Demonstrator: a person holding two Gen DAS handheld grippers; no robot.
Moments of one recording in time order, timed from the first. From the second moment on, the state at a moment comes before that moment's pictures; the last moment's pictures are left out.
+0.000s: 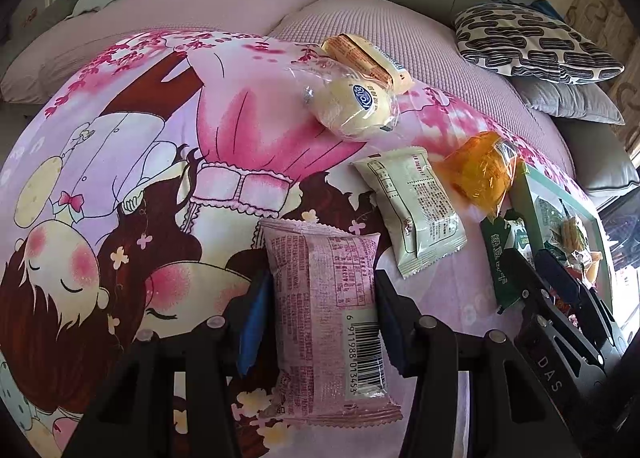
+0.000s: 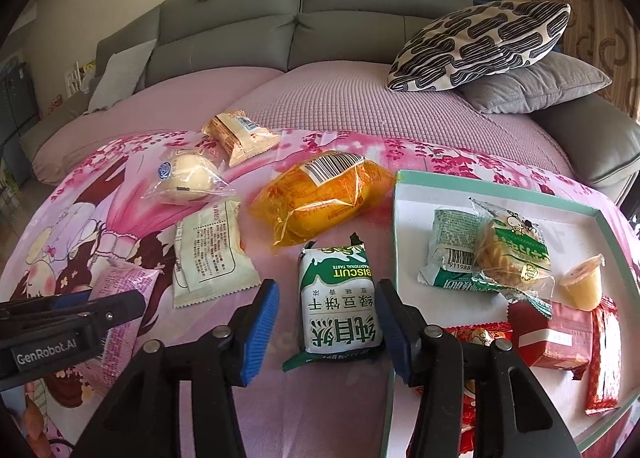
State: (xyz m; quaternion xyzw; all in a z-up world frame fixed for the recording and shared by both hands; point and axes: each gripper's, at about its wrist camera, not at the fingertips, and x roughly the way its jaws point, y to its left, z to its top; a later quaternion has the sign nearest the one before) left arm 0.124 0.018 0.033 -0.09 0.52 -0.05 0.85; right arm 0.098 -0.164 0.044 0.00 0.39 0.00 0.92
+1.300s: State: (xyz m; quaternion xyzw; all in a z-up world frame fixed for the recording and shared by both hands) left arm 0.126 0.014 0.025 -0.07 0.53 -0.04 0.84; right arm 0.102 -0.150 0.031 0.01 0.42 0.01 0.91
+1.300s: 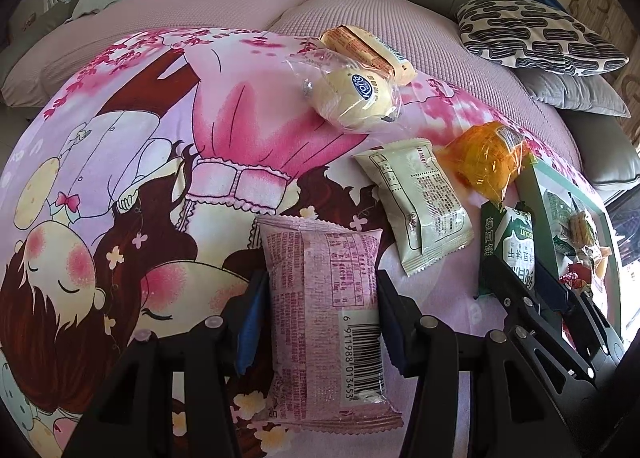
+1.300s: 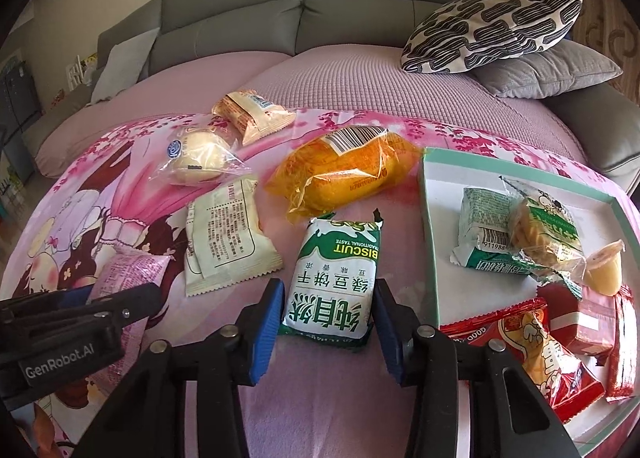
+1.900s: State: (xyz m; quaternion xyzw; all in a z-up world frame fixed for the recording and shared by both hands) left arm 0.127 0.012 0.029 -0.07 0.52 -0.04 0.85; right arm 0.101 -0.145 0.030 -0.01 0.44 0.00 0.90
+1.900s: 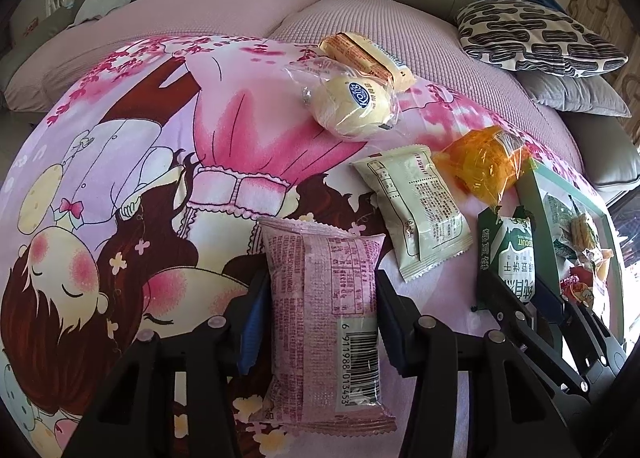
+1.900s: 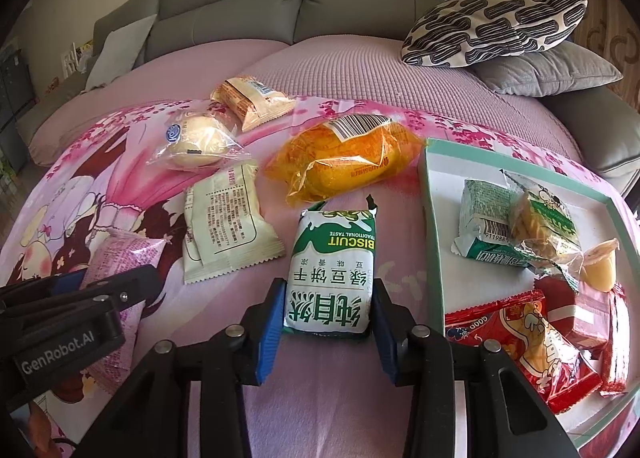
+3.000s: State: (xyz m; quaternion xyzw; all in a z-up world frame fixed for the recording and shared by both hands) left arm 0.106 0.008 0.084 -0.06 0.46 -0.04 0.89; right arm 0.070 -0.155 0.077 0.01 0.41 0.02 0.91
